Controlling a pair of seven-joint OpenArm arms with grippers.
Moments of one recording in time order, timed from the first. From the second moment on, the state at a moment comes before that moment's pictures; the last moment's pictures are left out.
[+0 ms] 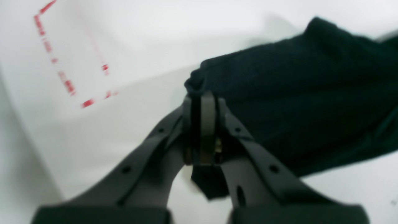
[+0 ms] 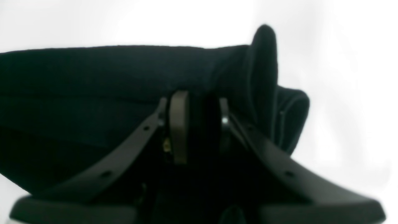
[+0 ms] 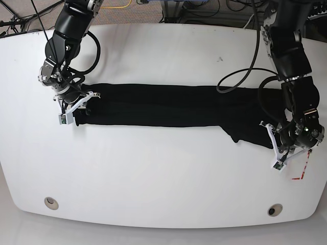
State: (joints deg) left arm -22.6 -17.3 -14.0 85.5 -7.5 -42.8 74.5; right arm 3.1 7.8 28.7 72.4 15.6 37.5 -39.5
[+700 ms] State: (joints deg) left arm -8.9 -17.4 -14.0 102.4 -7.9 -42.8 82.5; right arm 3.1 7.8 28.7 72.4 15.6 37.5 -39.5
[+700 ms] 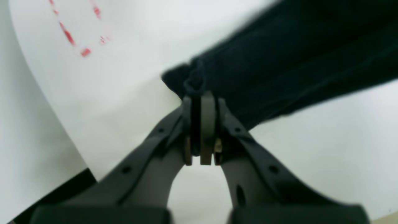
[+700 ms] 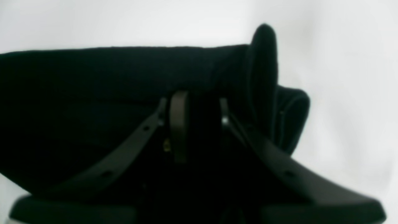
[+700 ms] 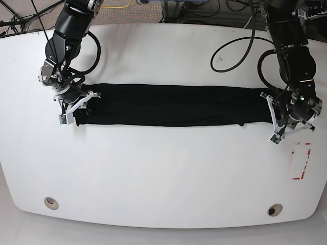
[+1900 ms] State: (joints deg) left arm -14.1 -17.8 -24.7 102.4 -15.0 -42.8 82.5; right arm 3.1 7.8 28.7 72.4 15.6 37.5 -39.5
